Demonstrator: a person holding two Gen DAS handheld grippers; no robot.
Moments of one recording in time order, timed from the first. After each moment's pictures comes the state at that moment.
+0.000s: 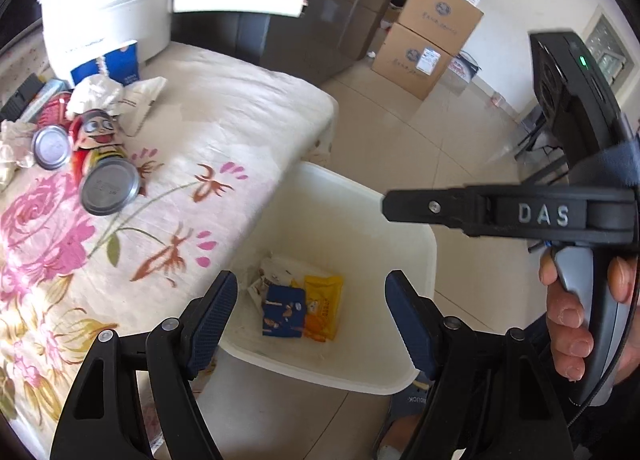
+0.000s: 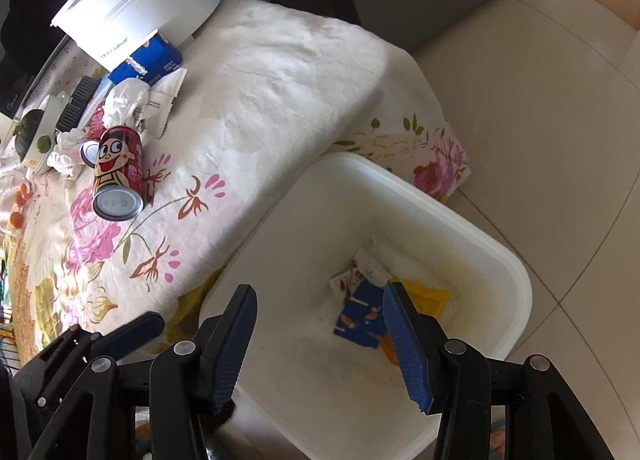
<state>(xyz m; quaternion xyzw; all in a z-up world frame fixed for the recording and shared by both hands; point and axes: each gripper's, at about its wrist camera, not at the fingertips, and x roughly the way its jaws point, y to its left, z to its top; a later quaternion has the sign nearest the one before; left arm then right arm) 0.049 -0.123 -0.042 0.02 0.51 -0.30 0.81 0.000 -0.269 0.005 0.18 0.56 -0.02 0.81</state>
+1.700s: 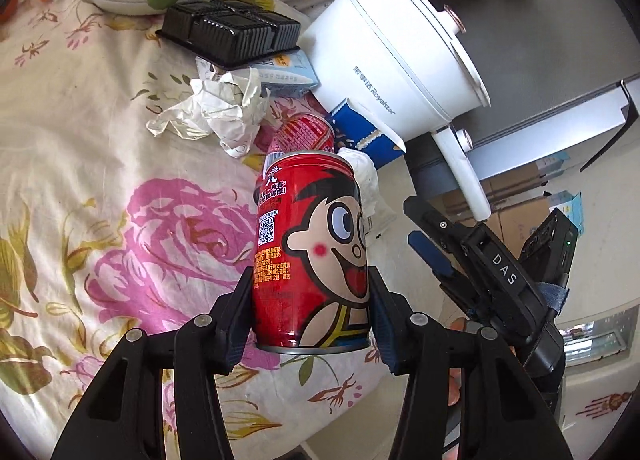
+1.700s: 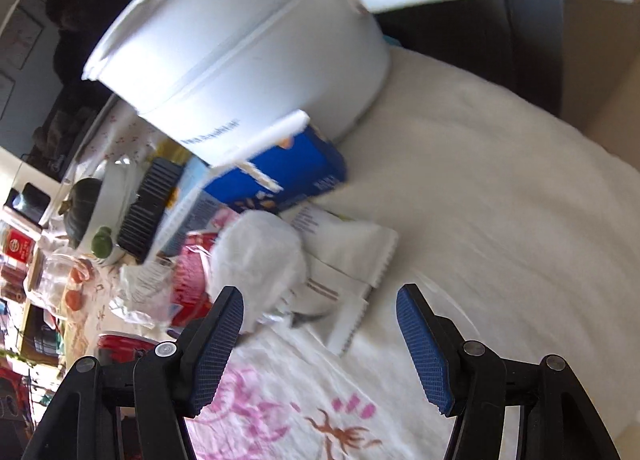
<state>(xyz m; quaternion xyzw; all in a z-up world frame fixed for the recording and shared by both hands) 0.175 0.075 -0.040 -0.33 0.52 -0.09 0.78 0.199 -0.148 -0.012 0.21 0.49 0.10 0.84</state>
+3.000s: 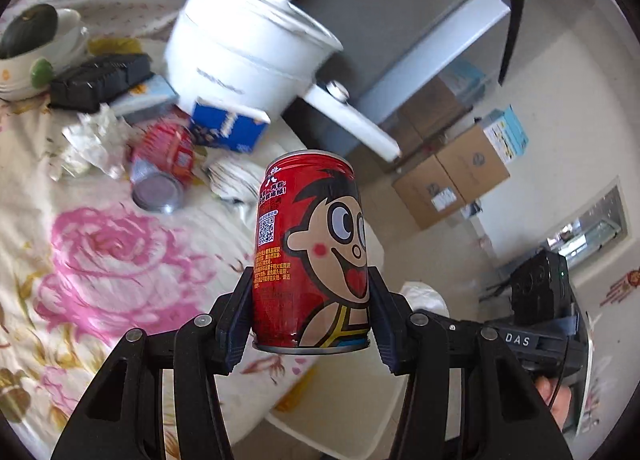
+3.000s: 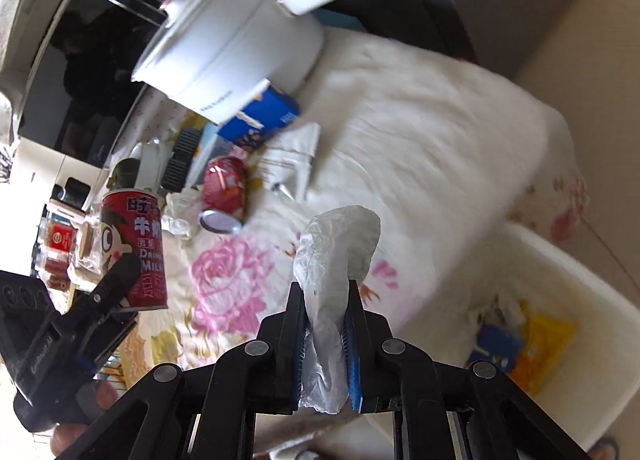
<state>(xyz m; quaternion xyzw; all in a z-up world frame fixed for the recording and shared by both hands) 0.125 -0.010 0.001 -0.22 0.47 -0.26 0.81 0.061 -0.238 0.028 0.30 0.53 0.08 0.79</state>
